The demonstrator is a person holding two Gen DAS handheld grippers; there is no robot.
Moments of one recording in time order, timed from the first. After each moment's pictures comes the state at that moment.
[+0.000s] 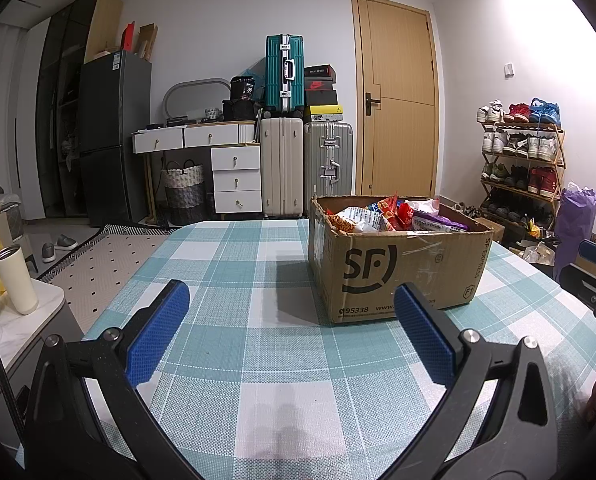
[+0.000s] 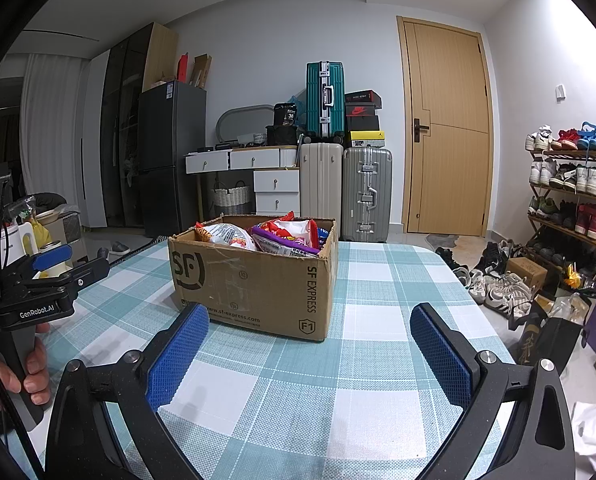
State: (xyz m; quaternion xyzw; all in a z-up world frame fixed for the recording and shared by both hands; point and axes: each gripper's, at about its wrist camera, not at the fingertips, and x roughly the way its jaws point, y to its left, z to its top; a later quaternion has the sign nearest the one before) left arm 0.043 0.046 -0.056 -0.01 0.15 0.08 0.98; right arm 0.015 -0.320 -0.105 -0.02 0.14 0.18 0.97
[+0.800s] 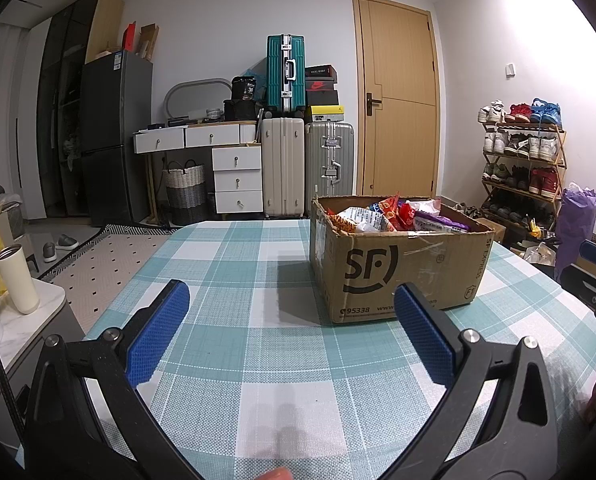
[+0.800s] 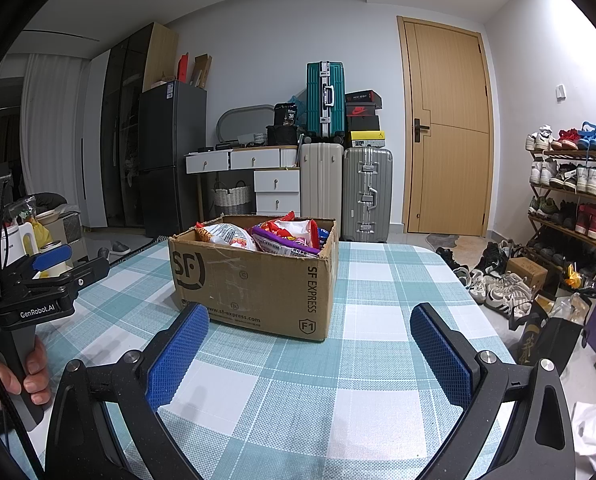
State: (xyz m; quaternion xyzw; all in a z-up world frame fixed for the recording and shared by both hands) left arm 0.041 0.047 -0.056 -0.01 0.15 0.08 0.98; right arm 0.015 -0.320 -0.105 -0.02 0.14 0.18 0.97
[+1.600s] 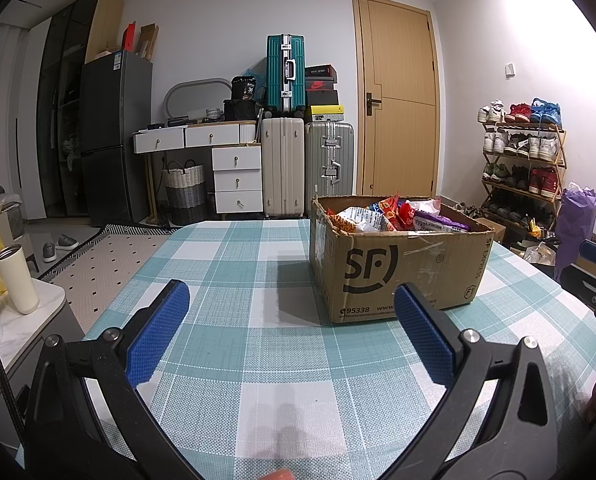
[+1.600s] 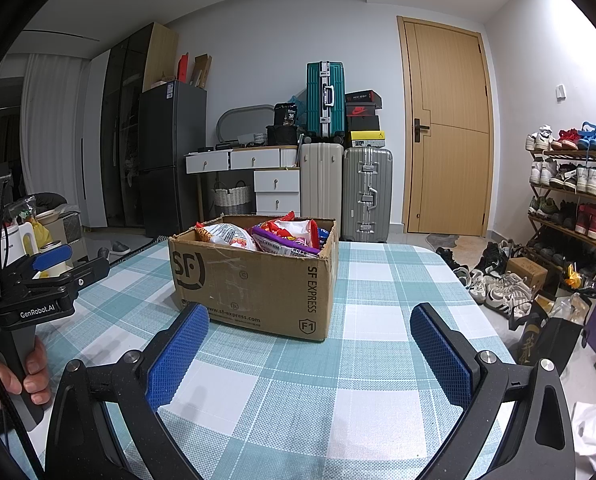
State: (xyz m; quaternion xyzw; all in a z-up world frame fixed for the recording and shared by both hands) left arm 0.041 0.047 -0.056 -0.01 0.15 0.08 0.98; right arm 0.015 -0.320 -0.105 -0.02 0.14 0.18 0.97
